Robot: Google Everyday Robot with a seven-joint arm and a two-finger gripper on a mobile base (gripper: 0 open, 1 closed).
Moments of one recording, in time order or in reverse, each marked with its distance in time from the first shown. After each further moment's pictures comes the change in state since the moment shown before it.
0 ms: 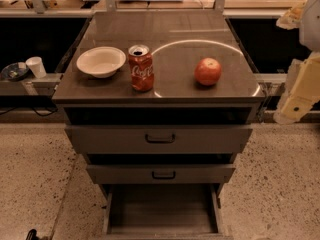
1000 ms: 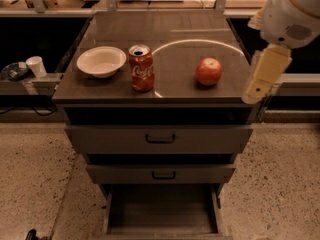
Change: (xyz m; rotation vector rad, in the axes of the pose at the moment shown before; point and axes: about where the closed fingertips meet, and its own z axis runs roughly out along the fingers) arm -0.018 -0.048 0.056 -0.032 -0.023 0.013
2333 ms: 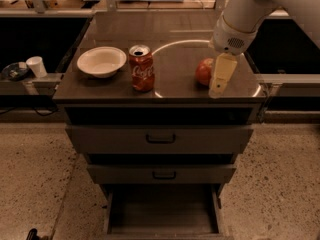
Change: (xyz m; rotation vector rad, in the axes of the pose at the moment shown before) arm -0.036 -0.054 0.131 -0.184 0.008 -0.073
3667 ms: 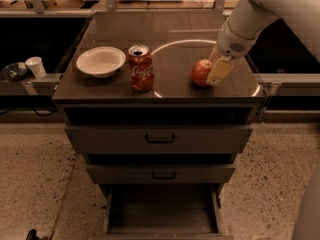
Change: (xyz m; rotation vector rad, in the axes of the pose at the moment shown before) arm 0.018 -0.037 0.033 0.031 -0.049 0.054
